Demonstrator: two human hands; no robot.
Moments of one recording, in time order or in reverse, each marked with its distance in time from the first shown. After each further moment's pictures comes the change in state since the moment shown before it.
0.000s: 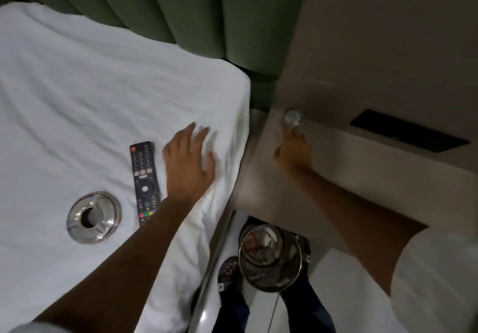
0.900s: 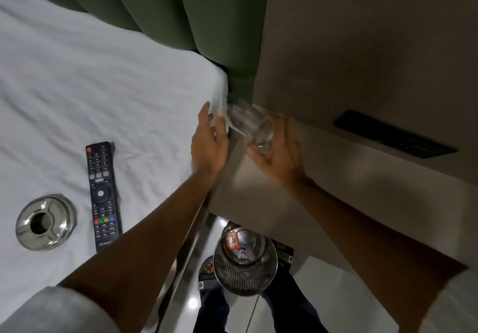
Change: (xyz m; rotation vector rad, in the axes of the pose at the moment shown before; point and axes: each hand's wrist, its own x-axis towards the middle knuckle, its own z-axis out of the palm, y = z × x) left_hand 0.059 0.110 0.065 -0.613 -0.094 -0.520; right_hand 0.001 0.040 -0.026 0.495 0.248 -0.322
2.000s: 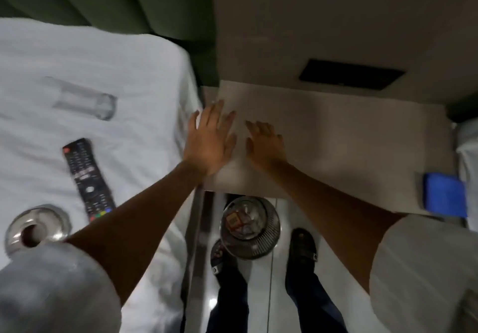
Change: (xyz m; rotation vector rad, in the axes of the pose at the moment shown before) left_hand -0.035 -0.040 -0.018 0.842 -0.415 0.811; right_hand -0.077 0.007 0.031 -0.361 -0.243 0.337
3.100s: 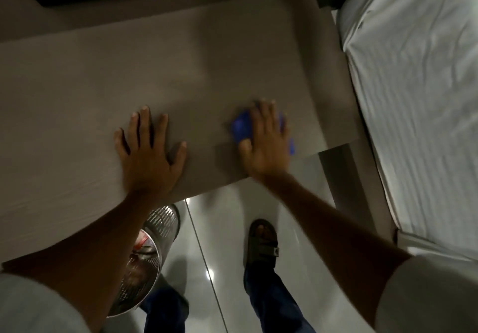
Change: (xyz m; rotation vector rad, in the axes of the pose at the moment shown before) left_hand 0.063 0.262 0.243 -0.018 -0.046 0.039; right_hand -0.119 0.391 0.043 -0.018 0.265 0.395
